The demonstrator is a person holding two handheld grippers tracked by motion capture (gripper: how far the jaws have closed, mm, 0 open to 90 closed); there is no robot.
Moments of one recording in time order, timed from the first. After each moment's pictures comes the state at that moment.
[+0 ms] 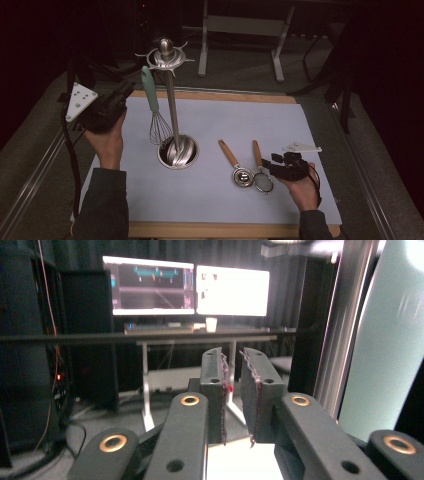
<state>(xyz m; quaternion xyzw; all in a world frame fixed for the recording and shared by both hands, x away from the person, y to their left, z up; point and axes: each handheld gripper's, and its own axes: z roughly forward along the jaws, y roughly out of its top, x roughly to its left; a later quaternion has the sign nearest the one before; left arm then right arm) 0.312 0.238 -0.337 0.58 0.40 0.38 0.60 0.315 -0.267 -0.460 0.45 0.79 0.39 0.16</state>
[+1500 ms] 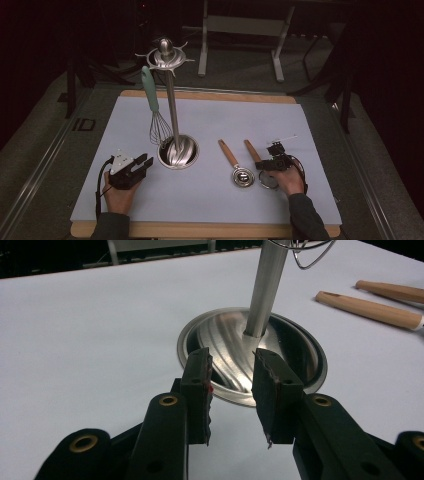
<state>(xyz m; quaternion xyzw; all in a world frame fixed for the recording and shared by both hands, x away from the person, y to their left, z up) 0.275 0.225 -0.519 0.71 0.45 0.26 0.47 0.373 -0.250 -0.507 0.53 0.81 0.26 0.05</state>
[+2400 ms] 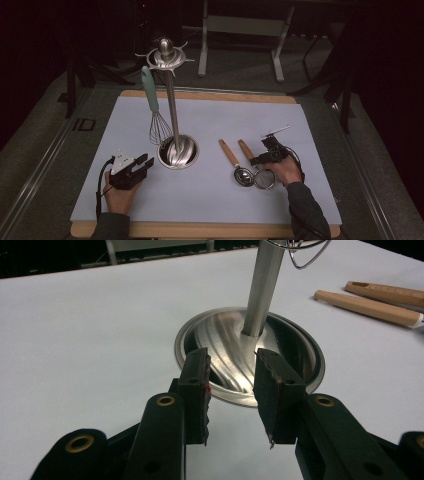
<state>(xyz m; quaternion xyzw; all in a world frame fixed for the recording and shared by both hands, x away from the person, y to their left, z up) 0.275 0.223 -0.519 0.72 0.45 0.26 0.47 0.398 -0.236 -0.498 0.52 0.82 0.25 -0.03</state>
